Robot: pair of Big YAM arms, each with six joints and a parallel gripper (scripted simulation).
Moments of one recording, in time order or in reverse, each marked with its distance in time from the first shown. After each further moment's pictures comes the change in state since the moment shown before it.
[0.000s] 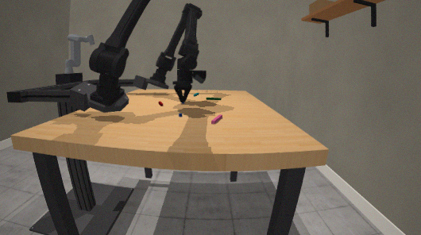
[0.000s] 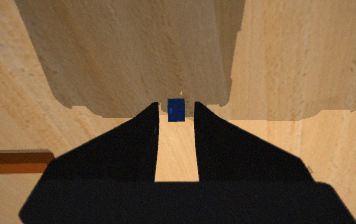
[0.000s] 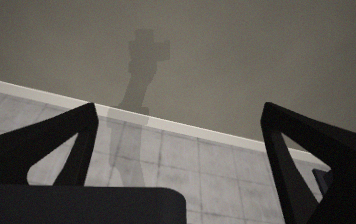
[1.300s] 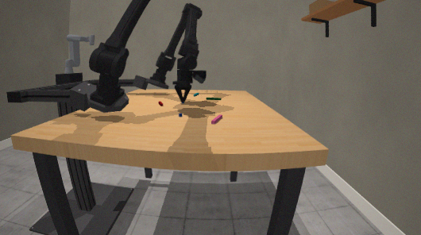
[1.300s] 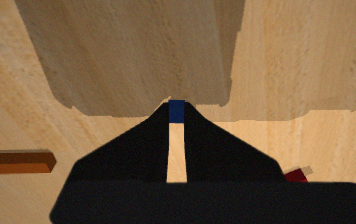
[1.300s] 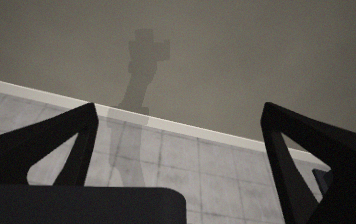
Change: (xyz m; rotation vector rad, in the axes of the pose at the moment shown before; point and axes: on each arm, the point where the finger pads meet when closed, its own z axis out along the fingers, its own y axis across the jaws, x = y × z) left arm 0.000 0.000 0.000 0.000 0.000 0.000; right arm 0.000 0.000 0.000 0.000 0.000 0.000
